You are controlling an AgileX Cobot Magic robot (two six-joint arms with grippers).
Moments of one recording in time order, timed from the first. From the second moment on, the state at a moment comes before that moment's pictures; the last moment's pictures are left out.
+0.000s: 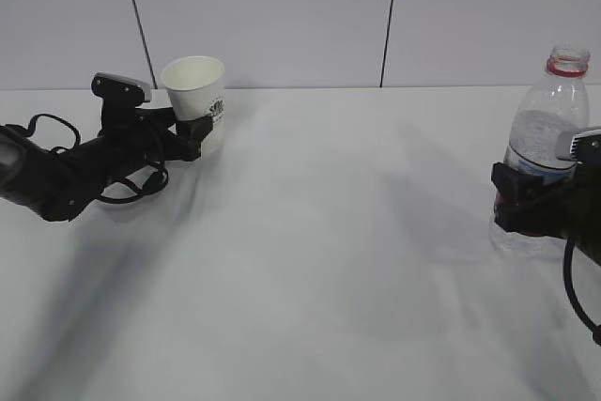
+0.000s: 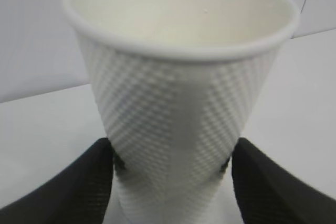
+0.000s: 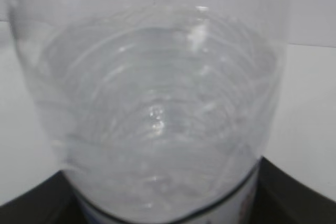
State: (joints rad) left arm -0.15 2.44 -1.29 0.44 -0.92 -0.30; right arm 0.08 1.83 -0.38 -0.06 -1.08 -0.02
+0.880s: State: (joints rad) left arm -0.15 2.40 -1.13 0.42 -1.06 -0.30; right arm 0.08 1.83 -0.38 -0.06 -1.08 -0.02
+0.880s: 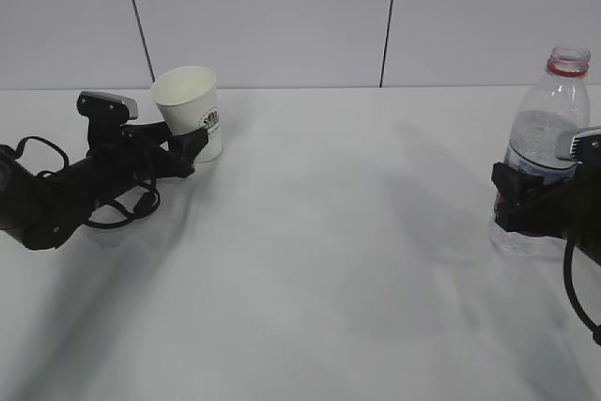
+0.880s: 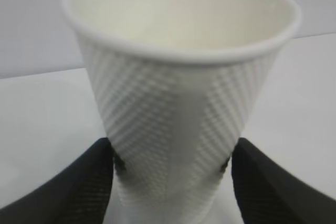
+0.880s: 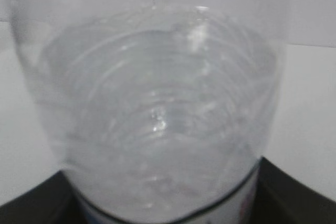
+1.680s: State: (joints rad) left arm -0.15 2.32 -0.96 0.42 -1.11 -0.30; right arm 0.08 1.83 -0.38 -0.06 -1.08 -0.02
